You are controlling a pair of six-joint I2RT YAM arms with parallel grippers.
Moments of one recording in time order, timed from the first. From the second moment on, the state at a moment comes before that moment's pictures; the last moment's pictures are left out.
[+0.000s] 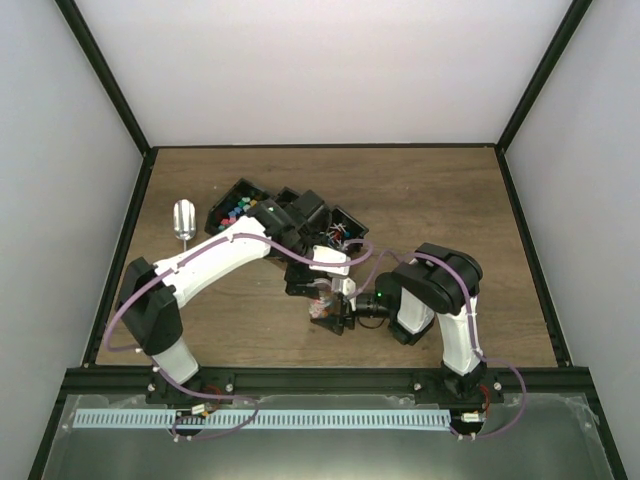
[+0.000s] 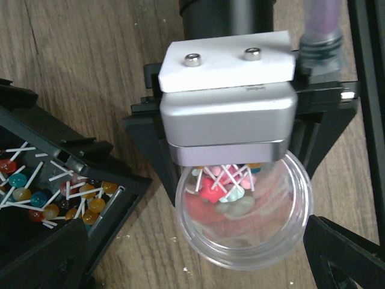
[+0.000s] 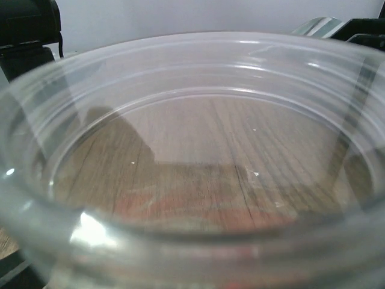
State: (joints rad) left arm -0.81 1.69 1.47 -1.08 0.28 0.92; right arm 0.74 2.02 0.29 1.54 -0.71 -0.11
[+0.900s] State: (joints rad) left arm -0.87 1.56 1.29 -0.95 0.23 0.15; right arm 0.73 1.97 0.26 1.54 -0.71 -0.12
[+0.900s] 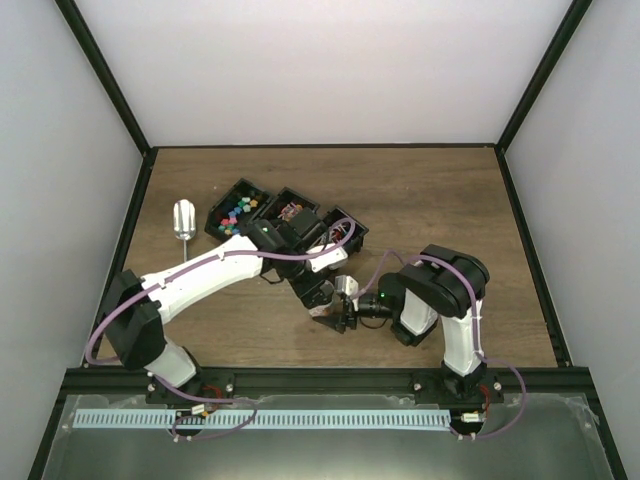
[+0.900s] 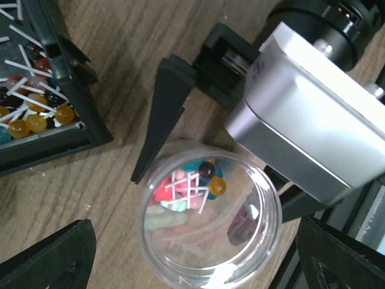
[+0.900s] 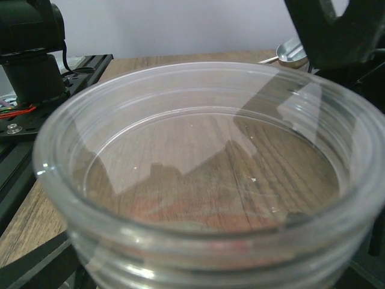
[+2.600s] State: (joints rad) left arm -0.84 1.77 1.46 -1.14 0.37 0.93; right arm 0.73 1.99 0.27 1.54 -0.72 -0.14
